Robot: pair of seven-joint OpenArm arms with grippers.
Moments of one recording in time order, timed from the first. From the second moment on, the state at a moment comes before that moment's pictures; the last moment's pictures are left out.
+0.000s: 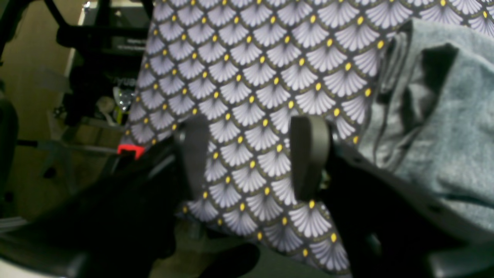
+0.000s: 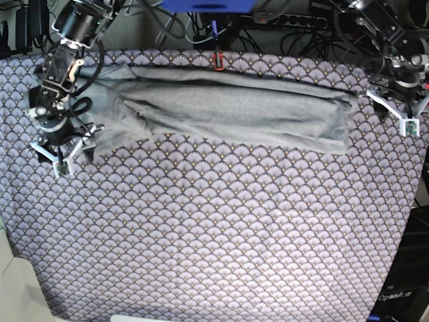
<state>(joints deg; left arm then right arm) 9.2 2.6 -51.1 103.7 12.8 -40.0 33.7 0.3 0.7 33.9 84.8 -23.2 40.3 -19.6</state>
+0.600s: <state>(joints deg) 9.3 2.7 -51.1 103.8 12.8 -40.0 33.8 -0.6 0.9 33.6 79.4 -18.7 40.0 -20.5</state>
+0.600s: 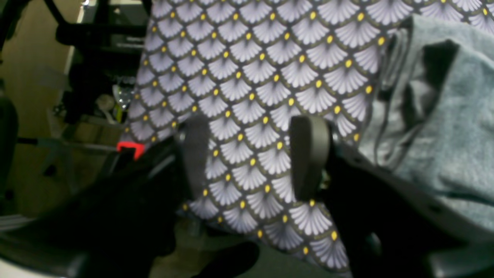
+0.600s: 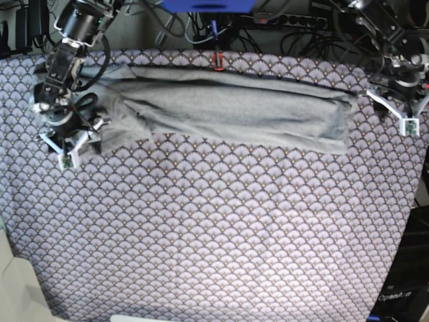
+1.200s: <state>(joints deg) 9.3 2.7 -51.1 103.7 12.7 -40.0 33.8 -4.4 0.5 33.3 89.8 -19.6 40.1 -22.2</state>
